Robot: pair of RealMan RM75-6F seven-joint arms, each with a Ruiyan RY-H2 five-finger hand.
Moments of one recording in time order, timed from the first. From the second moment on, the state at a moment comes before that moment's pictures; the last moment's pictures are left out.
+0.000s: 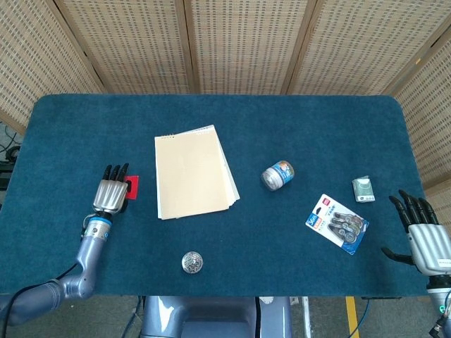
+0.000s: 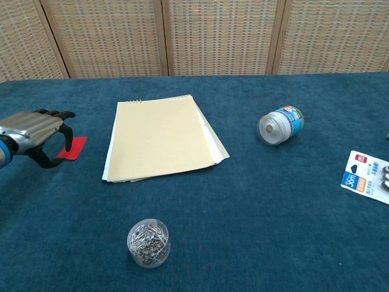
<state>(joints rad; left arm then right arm) -0.65 -1.69 -0.13 -1.12 0.96 1.01 0.59 0.13 -1.05 0.06 -1.56 -1.50 1.41 0.09</state>
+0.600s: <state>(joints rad) -0.65 -1.71 -0.14 -1.10 0.97 1.00 0.60 0.13 -1.05 0.06 -1.56 -1.50 1.41 0.10</state>
